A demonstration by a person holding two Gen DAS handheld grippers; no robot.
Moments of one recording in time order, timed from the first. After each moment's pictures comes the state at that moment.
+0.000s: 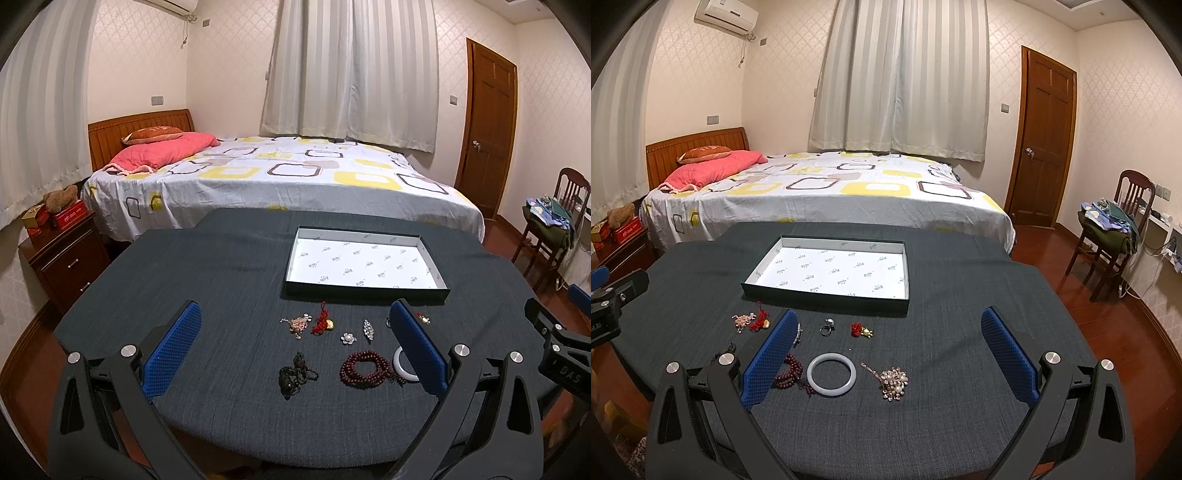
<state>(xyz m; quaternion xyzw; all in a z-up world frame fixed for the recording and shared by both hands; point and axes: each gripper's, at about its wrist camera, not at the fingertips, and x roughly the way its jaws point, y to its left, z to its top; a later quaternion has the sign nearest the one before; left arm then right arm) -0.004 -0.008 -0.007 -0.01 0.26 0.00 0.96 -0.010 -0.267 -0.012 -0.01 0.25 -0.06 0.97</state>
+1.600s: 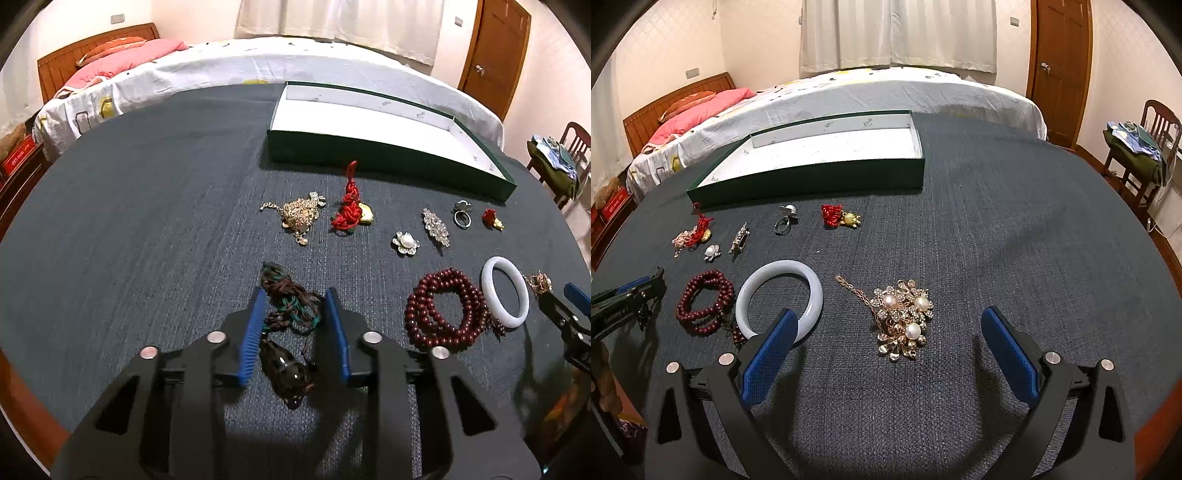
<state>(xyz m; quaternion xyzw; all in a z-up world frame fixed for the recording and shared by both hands) 0.112 0.002 -0.183 -0.01 0.44 -0.06 0.90 0.067 -0.295 -0.164 0.04 0.40 -0.04 0.92</state>
